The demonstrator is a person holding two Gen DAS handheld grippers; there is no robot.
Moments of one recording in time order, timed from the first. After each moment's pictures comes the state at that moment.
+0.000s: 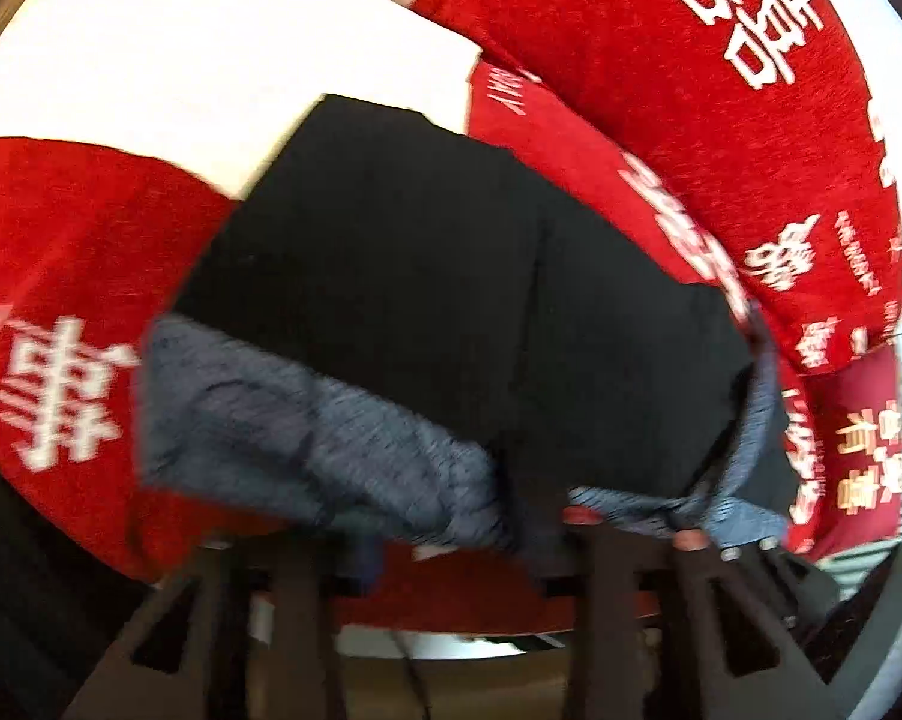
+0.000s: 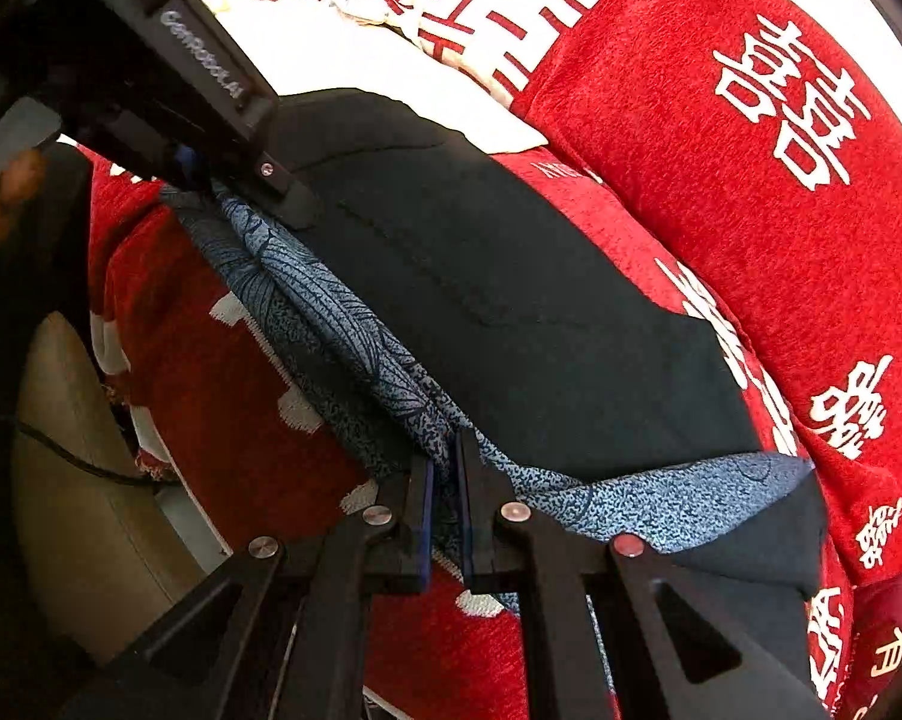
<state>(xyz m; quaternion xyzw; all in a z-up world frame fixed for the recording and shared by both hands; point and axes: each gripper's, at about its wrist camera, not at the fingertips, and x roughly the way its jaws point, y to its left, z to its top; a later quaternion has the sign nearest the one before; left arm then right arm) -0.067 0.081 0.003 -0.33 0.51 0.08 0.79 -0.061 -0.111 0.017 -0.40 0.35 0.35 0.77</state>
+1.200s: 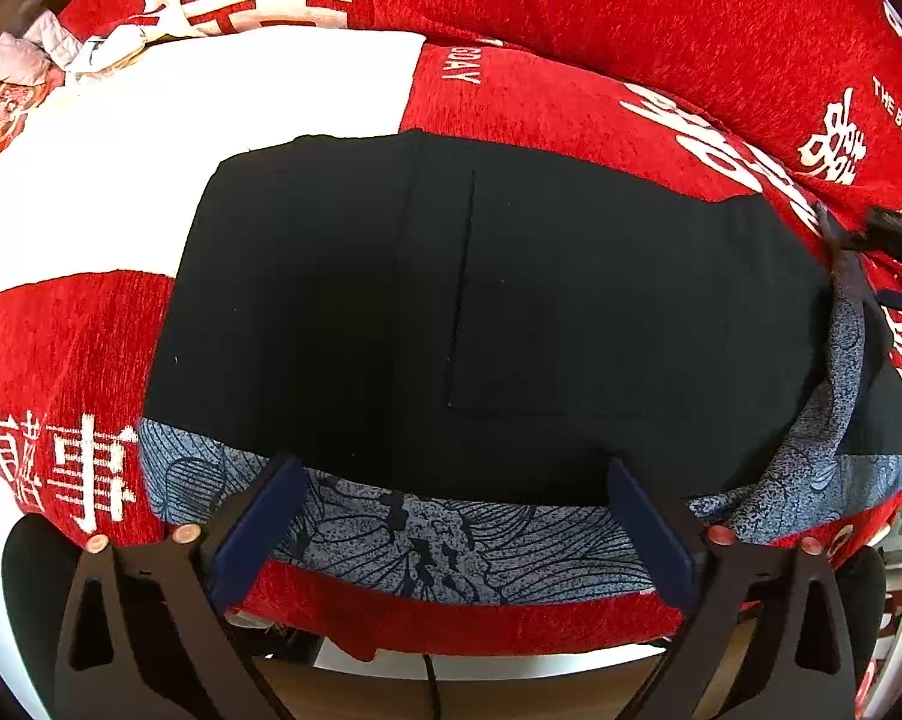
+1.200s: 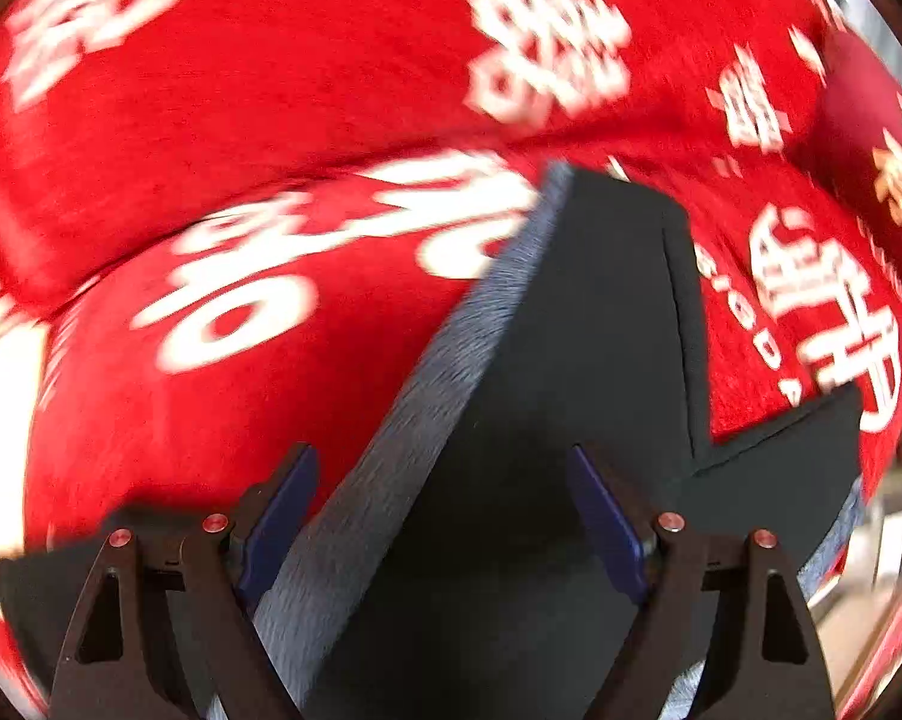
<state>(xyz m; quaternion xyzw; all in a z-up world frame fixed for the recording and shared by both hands) -0.025 0.024 0.002 -0.17 0.55 0.11 0.81 0.238 -0.290 0.047 0.00 0.57 -0.05 0.82</state>
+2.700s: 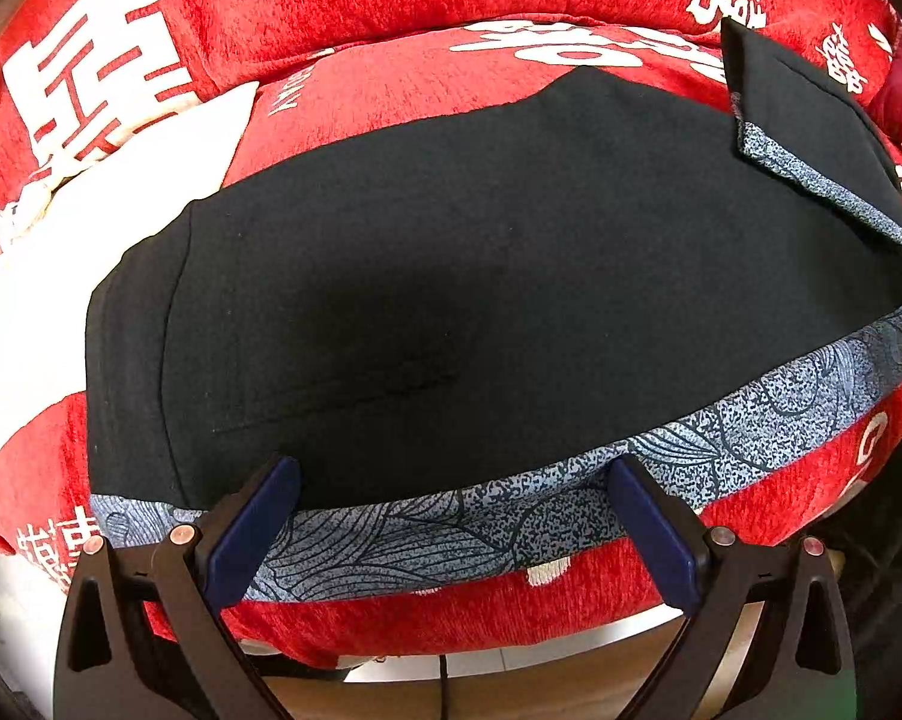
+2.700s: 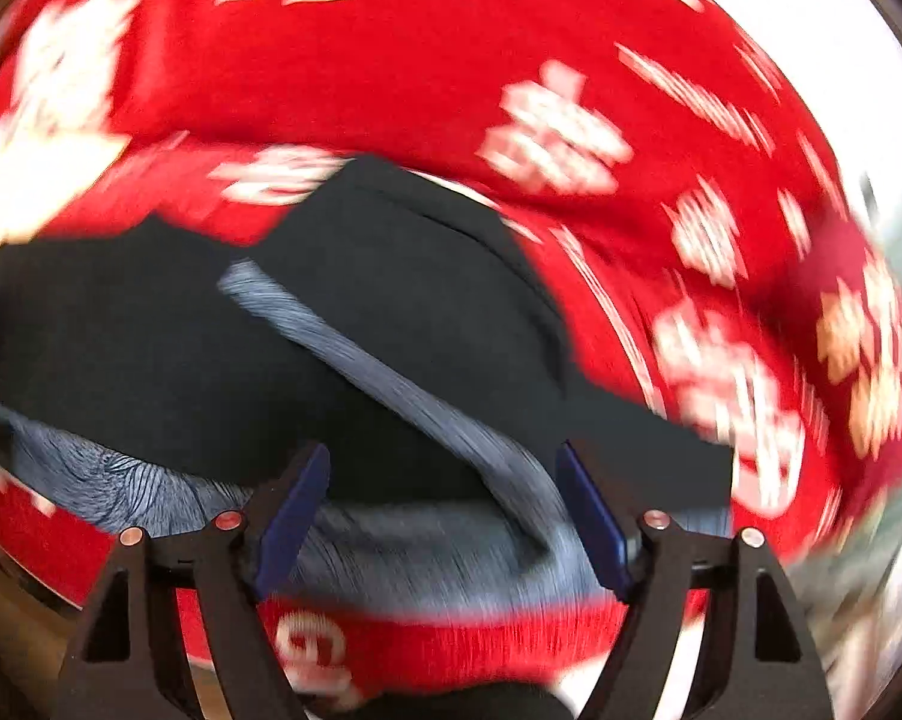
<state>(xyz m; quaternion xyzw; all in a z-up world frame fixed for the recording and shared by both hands) 0.004 -0.085 -0.001 -0.01 0.58 0.05 0.81 0.062 -0.308 0.061 -0.31 0.41 0.06 0.86</state>
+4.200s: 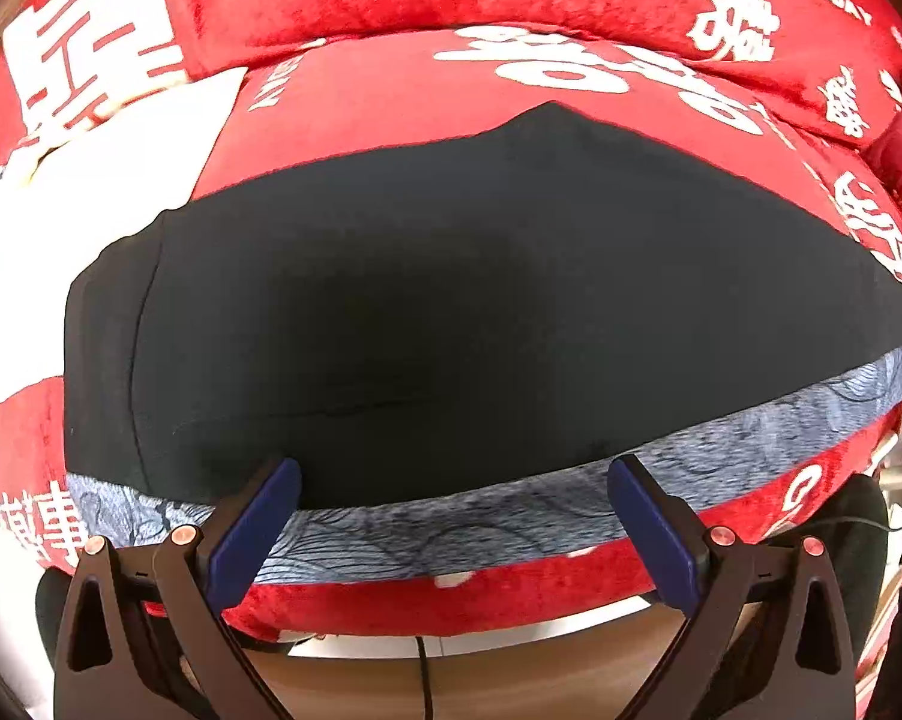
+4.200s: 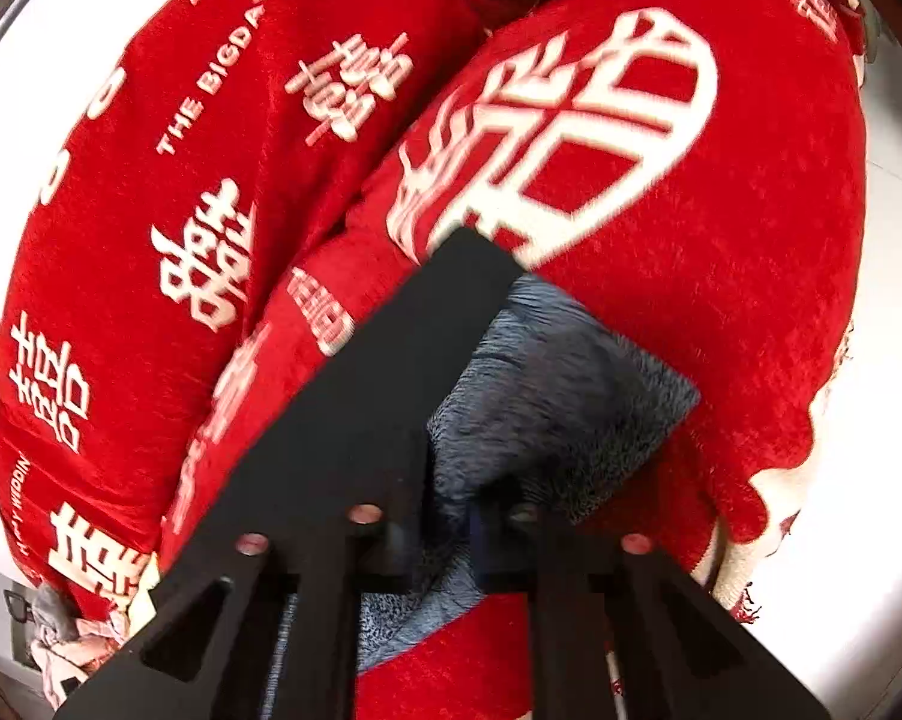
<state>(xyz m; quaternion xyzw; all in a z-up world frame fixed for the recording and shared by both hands) 0.023 -0.098 0.018 -0.06 0.59 0.04 0.80 0.091 -0.675 0.050 0.33 0.39 -0.02 0.86</state>
